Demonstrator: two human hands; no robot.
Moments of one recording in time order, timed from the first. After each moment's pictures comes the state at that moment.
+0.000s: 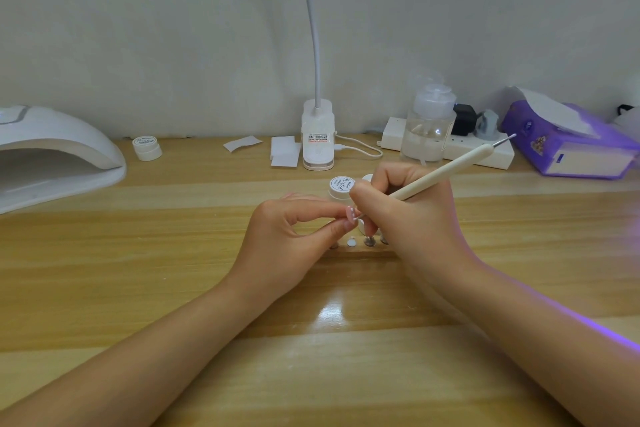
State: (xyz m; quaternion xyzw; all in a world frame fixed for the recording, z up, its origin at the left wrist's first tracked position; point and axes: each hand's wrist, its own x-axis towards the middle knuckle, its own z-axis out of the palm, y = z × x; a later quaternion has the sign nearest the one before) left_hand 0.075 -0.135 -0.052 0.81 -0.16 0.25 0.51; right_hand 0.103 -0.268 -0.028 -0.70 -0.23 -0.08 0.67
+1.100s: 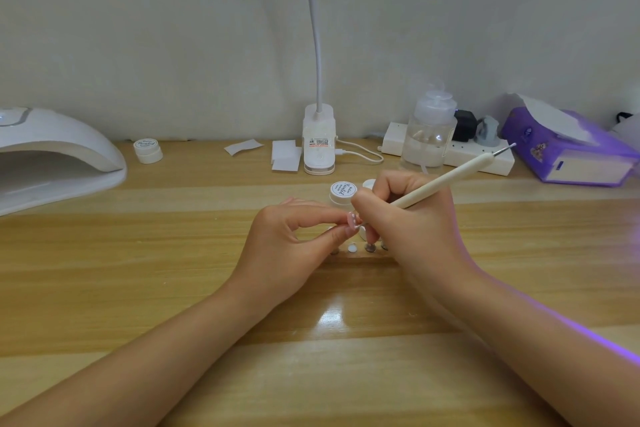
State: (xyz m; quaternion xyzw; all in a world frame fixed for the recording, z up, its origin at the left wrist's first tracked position) left_hand 0.077 -0.133 -0.053 0.81 -0.17 0.26 0.50; right_hand 0.105 -0.268 -0.030 -0.71 -0.22 -0.08 0.66
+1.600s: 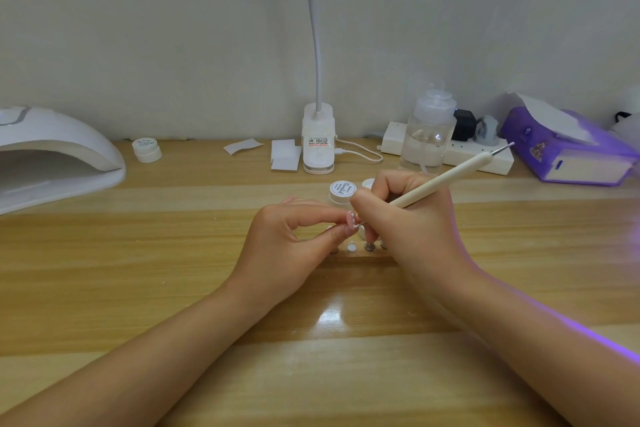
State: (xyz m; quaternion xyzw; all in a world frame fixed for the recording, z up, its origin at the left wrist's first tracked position) left_hand 0.076 -0.134 -0.053 0.80 -0.17 0.25 0.52; right_hand 0.104 -0.268 -0.030 -0.72 -0.21 -0.08 0.66
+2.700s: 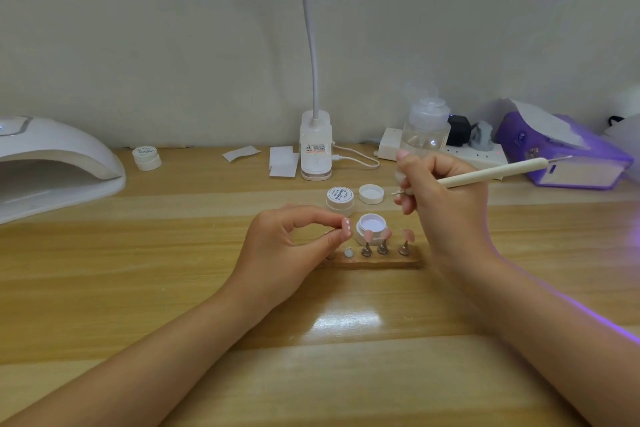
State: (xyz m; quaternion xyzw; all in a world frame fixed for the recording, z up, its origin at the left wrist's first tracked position) left_hand 0.074 -0.134 -0.050 0.81 -0.10 0.21 0.54; right_hand 0.129 -0.286 -0.029 -0.66 -0.12 -0.17 0.72
